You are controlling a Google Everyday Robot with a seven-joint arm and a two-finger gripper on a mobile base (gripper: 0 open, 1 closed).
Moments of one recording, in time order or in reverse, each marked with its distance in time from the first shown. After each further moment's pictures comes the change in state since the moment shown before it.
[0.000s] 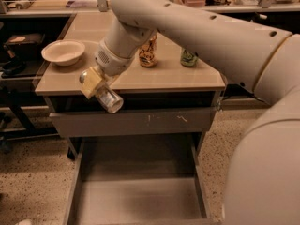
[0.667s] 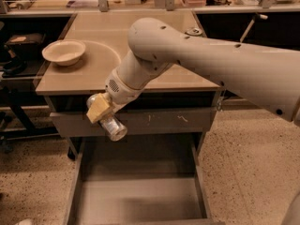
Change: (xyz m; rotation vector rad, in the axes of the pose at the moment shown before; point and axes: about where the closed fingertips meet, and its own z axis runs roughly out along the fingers) arm 0.066 0.020 0.030 -0.071 -0.028 0.140
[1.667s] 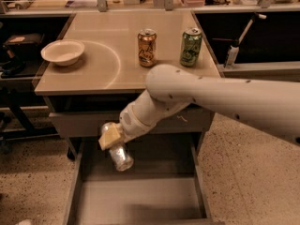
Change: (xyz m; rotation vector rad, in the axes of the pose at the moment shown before) arm 0.073 -0.022 0.052 -0.052 -0.022 0.207
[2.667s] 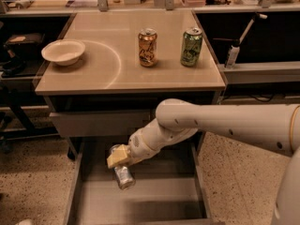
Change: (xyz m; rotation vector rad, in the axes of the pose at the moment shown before) arm 0.052 -0.051 0.072 -0.111 0.026 0.211
